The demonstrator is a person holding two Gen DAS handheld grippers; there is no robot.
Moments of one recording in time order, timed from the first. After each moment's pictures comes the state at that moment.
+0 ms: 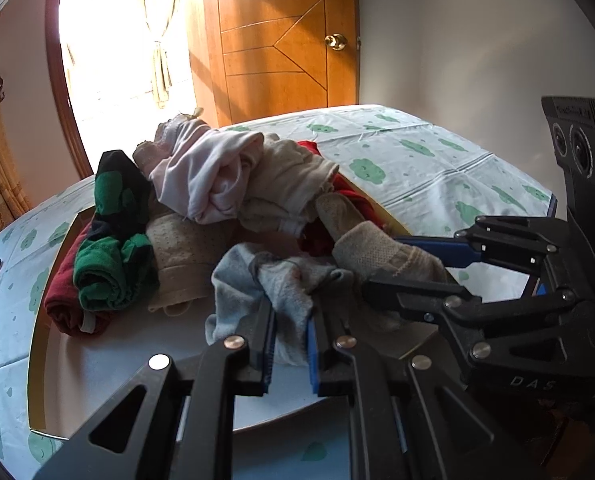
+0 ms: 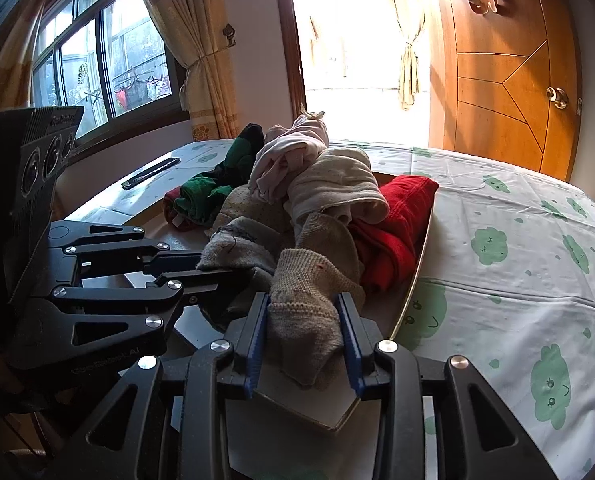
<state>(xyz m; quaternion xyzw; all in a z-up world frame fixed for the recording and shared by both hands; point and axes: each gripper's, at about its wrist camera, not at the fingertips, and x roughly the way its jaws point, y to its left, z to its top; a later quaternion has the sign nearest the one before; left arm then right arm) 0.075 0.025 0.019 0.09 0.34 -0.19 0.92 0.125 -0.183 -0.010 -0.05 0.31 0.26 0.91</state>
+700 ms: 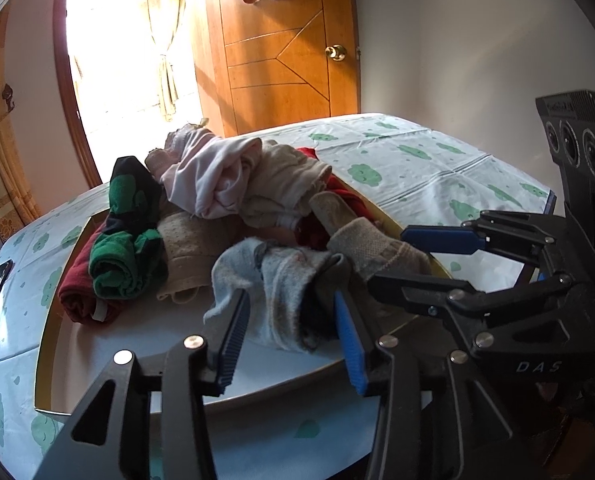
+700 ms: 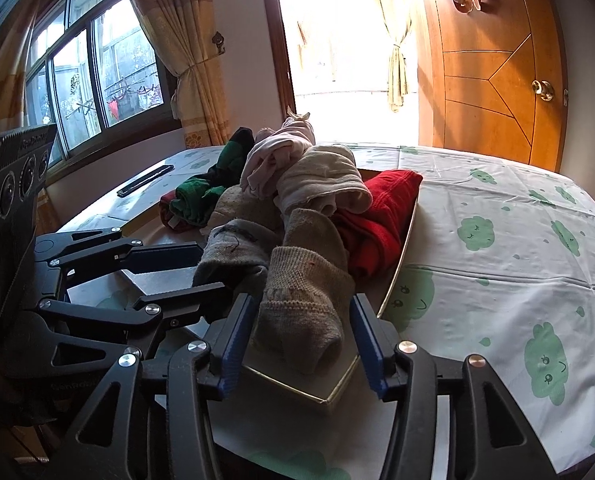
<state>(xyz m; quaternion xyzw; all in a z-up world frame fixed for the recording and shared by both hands) 0.052 0.029 0.020 0.09 0.31 -0.18 0.93 0.116 -0.192 -0.012 -0.04 0.30 0.25 0.92</state>
